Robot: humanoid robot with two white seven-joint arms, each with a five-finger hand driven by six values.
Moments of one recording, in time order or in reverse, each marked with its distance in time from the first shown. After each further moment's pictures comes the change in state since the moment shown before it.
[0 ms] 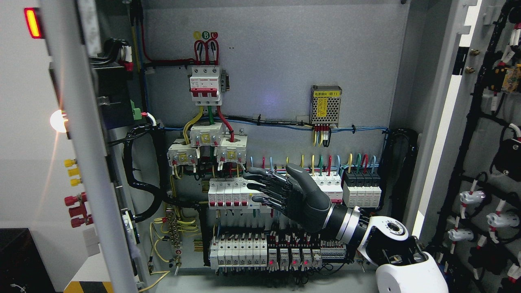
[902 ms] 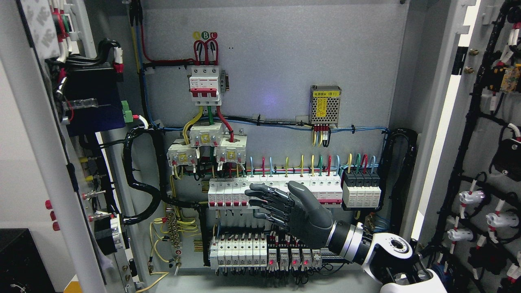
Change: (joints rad) left arm 0.000 0.000 0.000 0.000 0.000 0.000 0.000; right arm 0.119 -0.021 0.022 -0.103 0.002 -0.001 -0.001
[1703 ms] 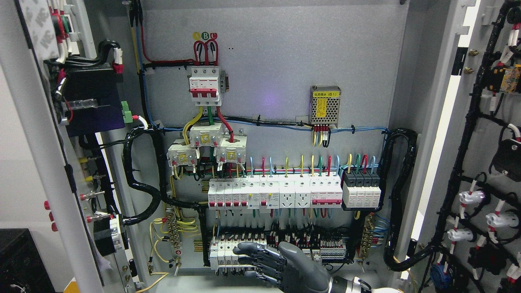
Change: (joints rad) left arm 0.174 0.022 -0.103 -0.247 0.000 -0.012 -0.001; right arm 0.259 -0.042 0.092 -0.227 0.002 -0.004 0.000
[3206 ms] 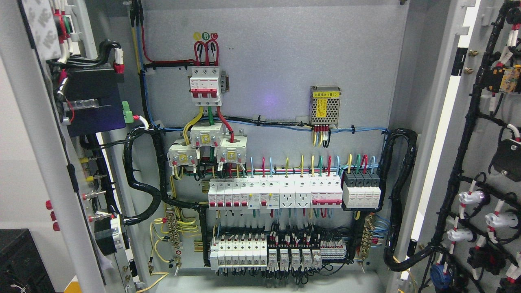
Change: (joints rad) left arm 0.598 0.214 -0.248 -0.993 0.054 -0.251 0.000; right arm 0.003 0.088 0.248 -0.104 0.015 0.007 -0.008
